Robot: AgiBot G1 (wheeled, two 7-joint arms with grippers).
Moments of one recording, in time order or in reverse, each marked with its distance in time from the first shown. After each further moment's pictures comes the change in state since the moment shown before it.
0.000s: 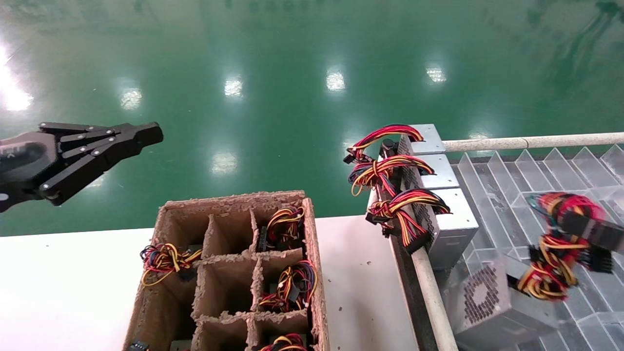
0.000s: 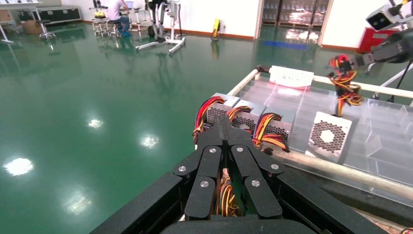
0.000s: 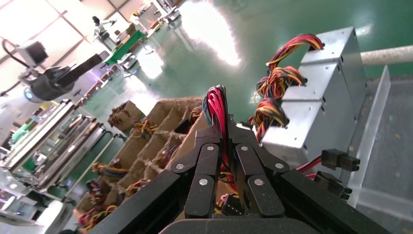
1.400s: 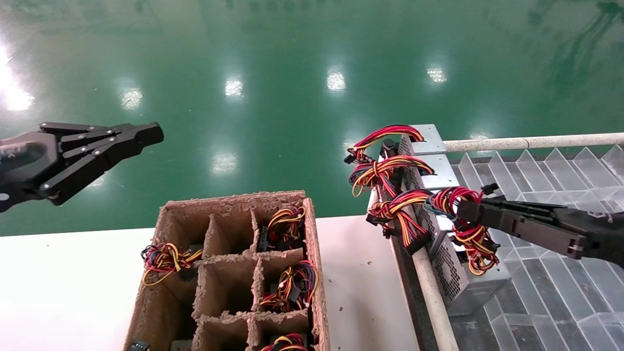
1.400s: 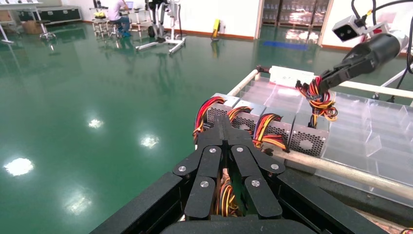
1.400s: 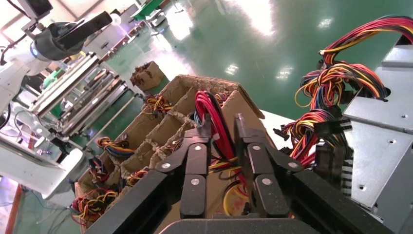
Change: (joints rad) left arm 0.000 0.000 0.000 0.000 0.000 0.000 0.000; right arm 0.655 -0.263 -0.326 -0.157 -0.397 -0.110 0.085
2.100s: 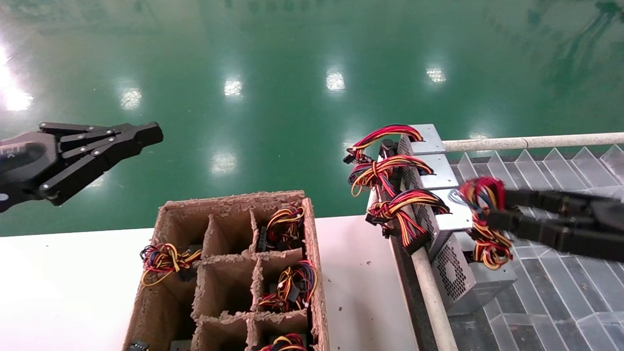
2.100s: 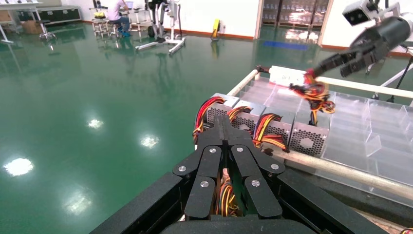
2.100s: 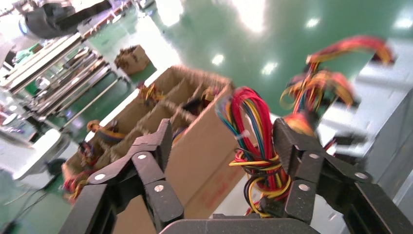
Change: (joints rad) left arm 0.000 0.000 0.000 0.000 0.000 0.000 0.000; right arm 0.132 0.076 -0.132 0.053 0.010 0.004 -0.015
